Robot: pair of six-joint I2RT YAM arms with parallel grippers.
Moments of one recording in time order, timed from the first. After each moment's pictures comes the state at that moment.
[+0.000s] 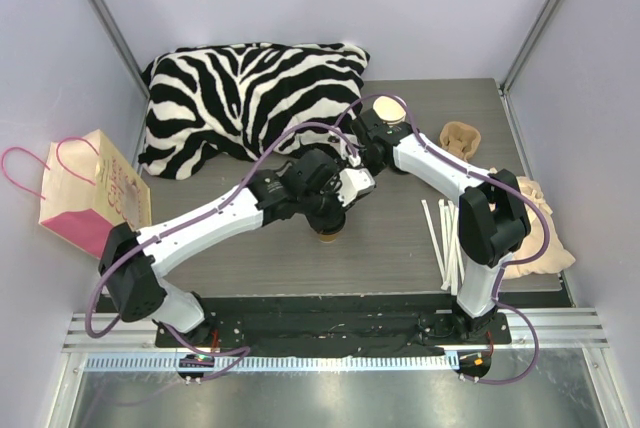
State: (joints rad) left arm -0.93 1.48 1.28 -0.66 0.15 0.16; right arm 0.55 1.83 1.47 -0.83 -0.52 0.13
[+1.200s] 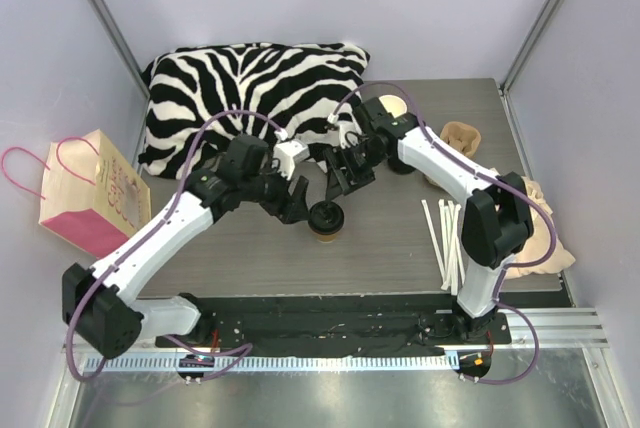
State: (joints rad) left arm -0.61 1.28 1.12 -0.64 0.40 0.01; right arm 0.54 1.83 1.55 -0.86 -0.58 0.09
